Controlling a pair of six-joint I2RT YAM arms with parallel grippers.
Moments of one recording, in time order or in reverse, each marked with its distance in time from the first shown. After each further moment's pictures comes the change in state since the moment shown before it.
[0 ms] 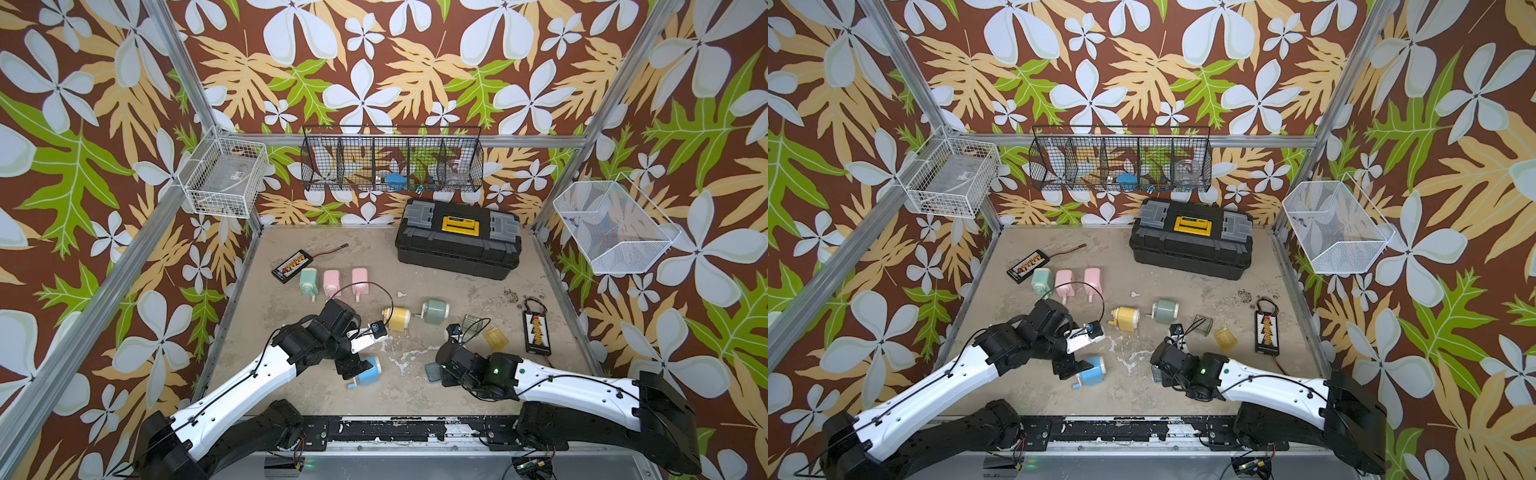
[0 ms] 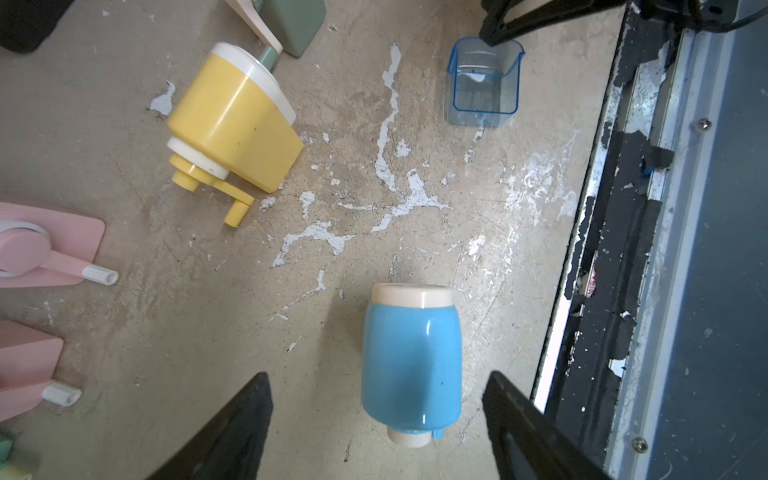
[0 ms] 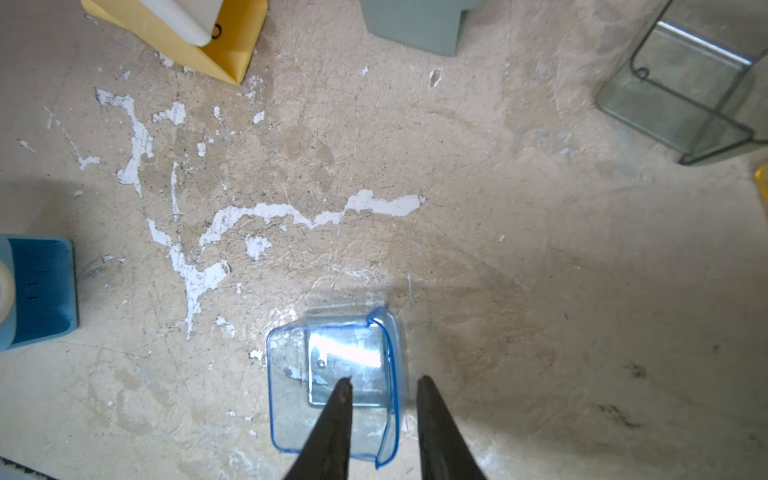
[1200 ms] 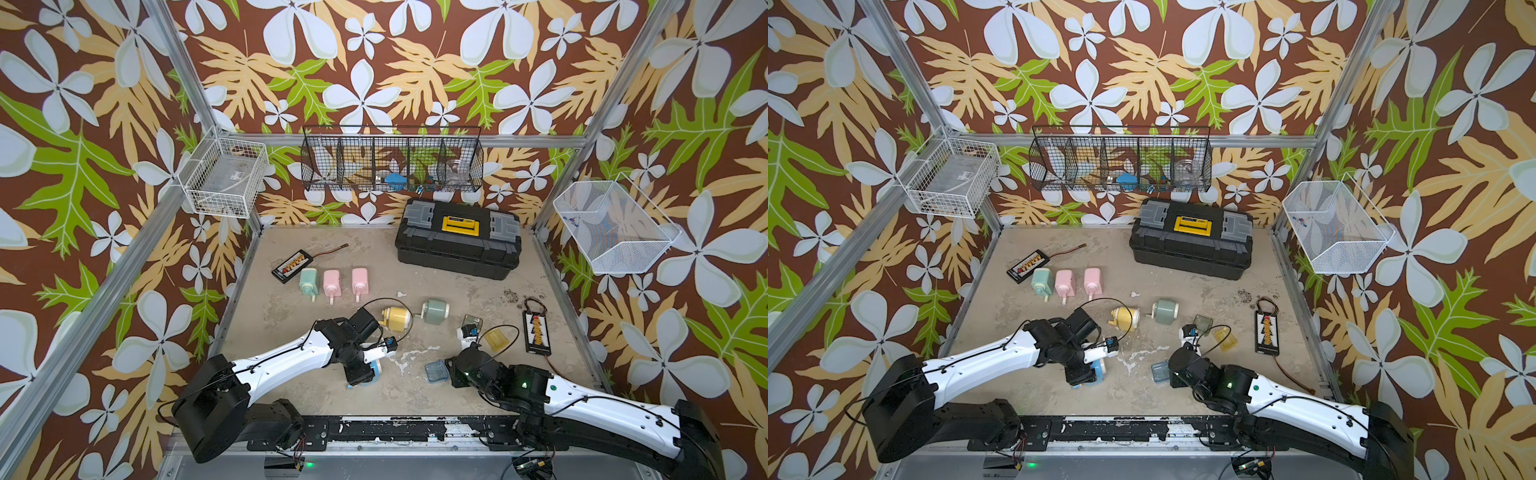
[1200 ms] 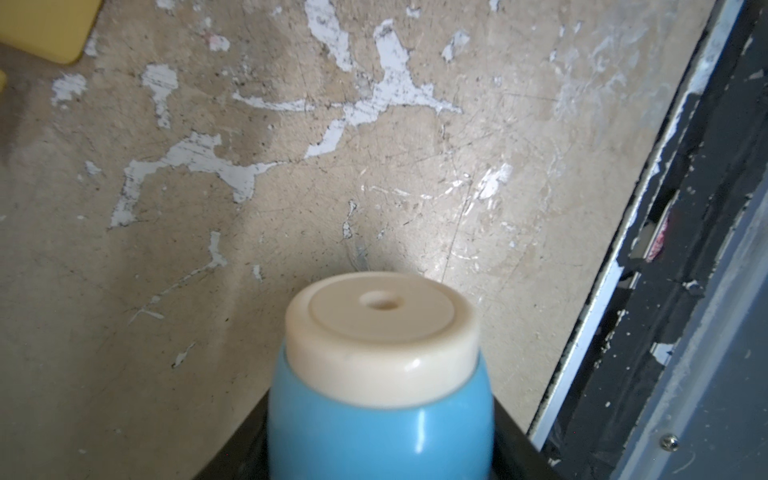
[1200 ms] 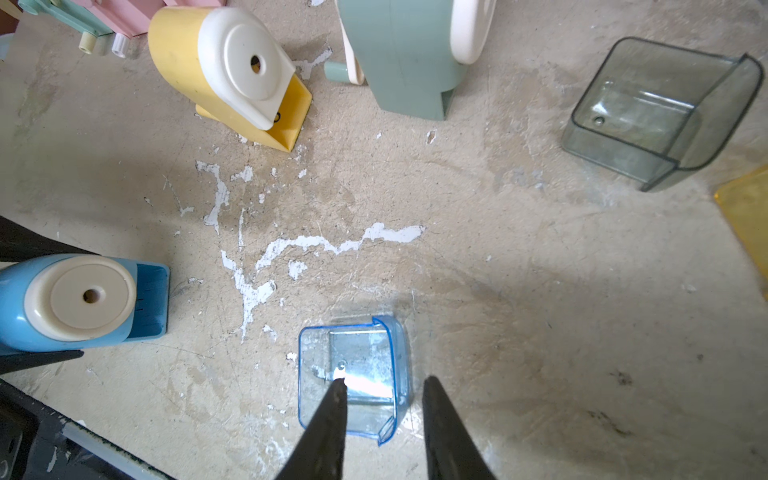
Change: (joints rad) left arm -0.088 0.294 -0.039 0.032 -0.069 -0.039; right arm -0.001 -0.244 -0.103 0.048 0.031 0.009
